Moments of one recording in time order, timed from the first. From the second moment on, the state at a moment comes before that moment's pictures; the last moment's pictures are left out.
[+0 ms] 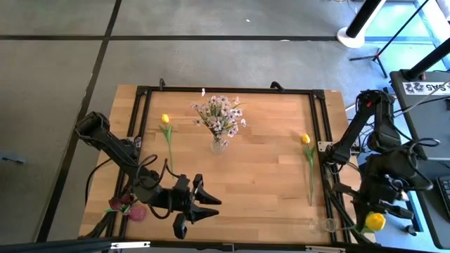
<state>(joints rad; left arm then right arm) -0.70 1.57 1.09 0.69 -0.59 -0.44 1.20 0.85 1.05 -0.30 -0.02 0.10</state>
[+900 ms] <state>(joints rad) -0.70 1.57 1.09 0.63 -0.62 -0.44 1.20 0.74 0.86 -0.58 0.01 0.21</state>
